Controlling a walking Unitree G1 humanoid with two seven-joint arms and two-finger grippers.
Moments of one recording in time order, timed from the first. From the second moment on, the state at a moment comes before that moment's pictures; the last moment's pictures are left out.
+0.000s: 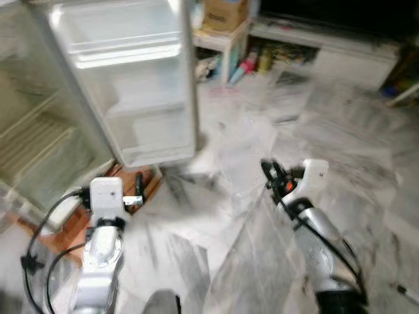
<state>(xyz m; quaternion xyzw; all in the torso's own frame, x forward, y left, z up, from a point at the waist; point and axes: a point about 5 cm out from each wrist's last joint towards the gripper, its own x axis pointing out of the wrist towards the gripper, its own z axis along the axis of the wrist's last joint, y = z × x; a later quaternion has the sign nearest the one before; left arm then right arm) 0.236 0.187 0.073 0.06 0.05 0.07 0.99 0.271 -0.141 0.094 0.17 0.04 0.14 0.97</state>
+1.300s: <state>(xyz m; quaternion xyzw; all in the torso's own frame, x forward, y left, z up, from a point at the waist) 0.239 0.186 0.075 0.04 0.04 0.06 1.00 0.279 -0.129 0.105 0.17 0.02 0.18 0.97</state>
